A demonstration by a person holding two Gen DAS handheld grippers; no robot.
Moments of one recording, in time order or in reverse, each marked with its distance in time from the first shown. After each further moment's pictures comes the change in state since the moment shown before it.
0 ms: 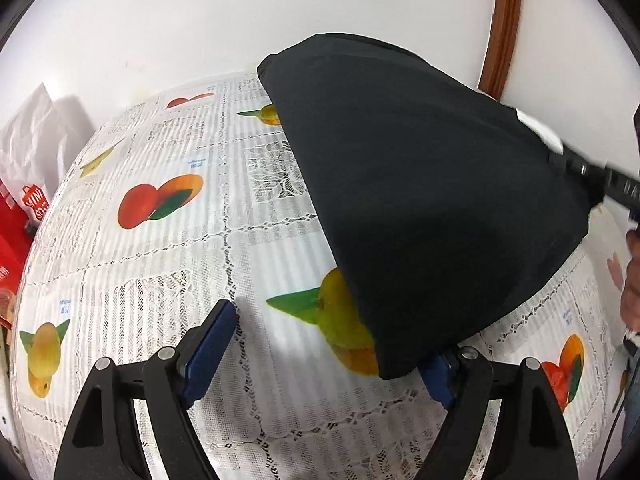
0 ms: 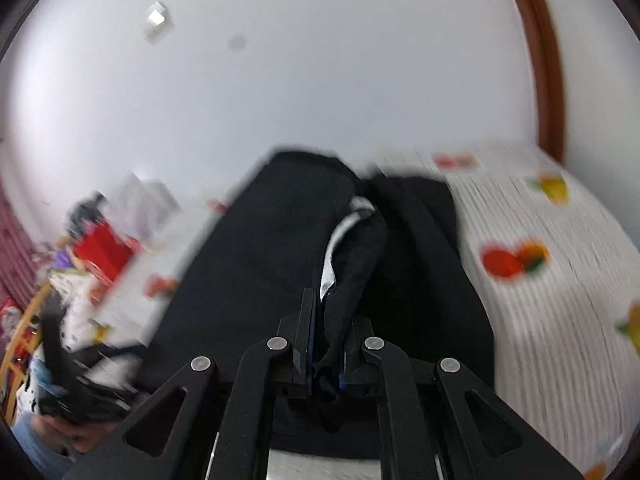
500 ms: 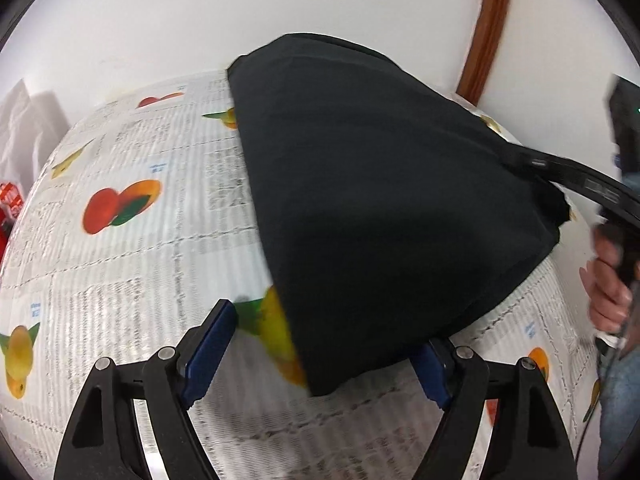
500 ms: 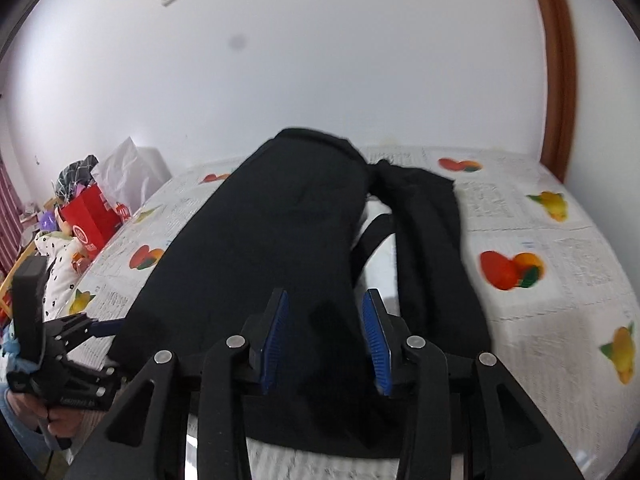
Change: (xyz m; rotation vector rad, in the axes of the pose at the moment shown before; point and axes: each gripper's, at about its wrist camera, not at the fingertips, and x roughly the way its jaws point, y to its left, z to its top) left arm 0.004 -0.015 0.008 -0.005 0.009 -0.111; right arm 0.008 0.021 0.011 -0.113 0.027 -0.041
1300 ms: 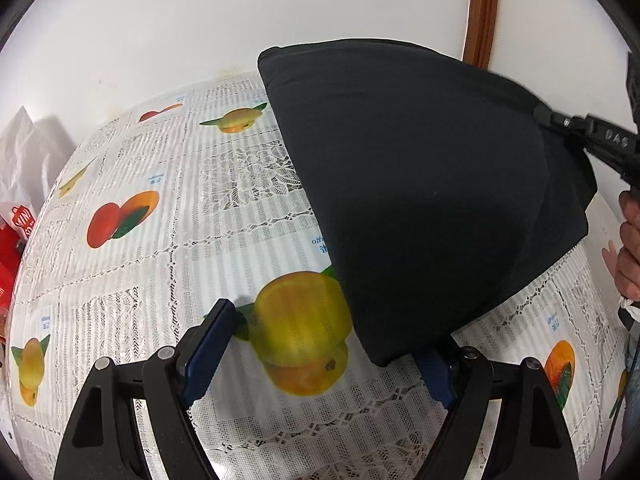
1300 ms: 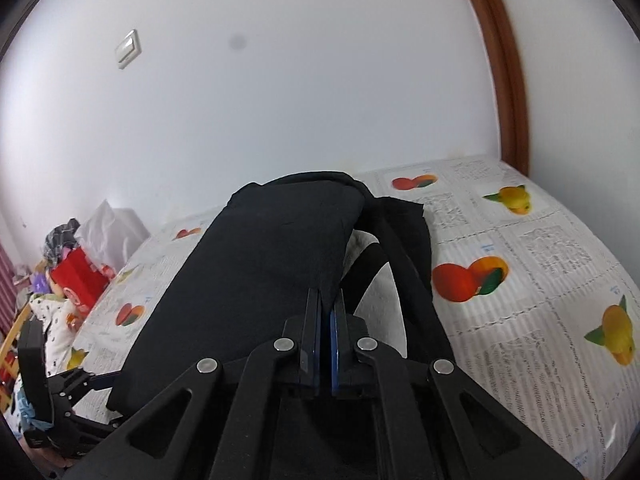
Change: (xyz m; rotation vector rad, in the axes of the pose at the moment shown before) left arm 0.009 -0.020 -0.002 0.064 -0.006 0.096; right arm -0.020 -0.035 -0.007 0.153 -0.149 -0.050
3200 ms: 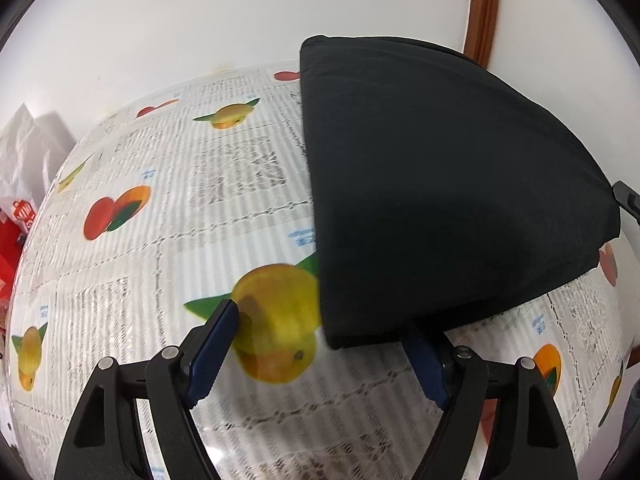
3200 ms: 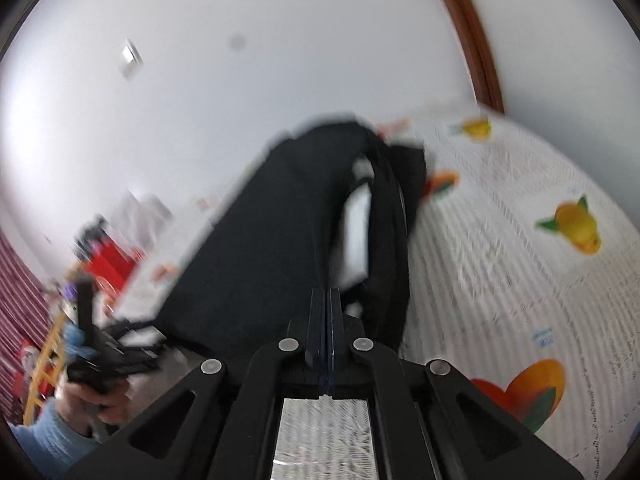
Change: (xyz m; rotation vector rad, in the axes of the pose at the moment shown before) left arm -0.007 -0.014 0.002 -0.023 0.032 0.018; right arm -0.083 -0.047 -0.051 0.123 0.068 0.116
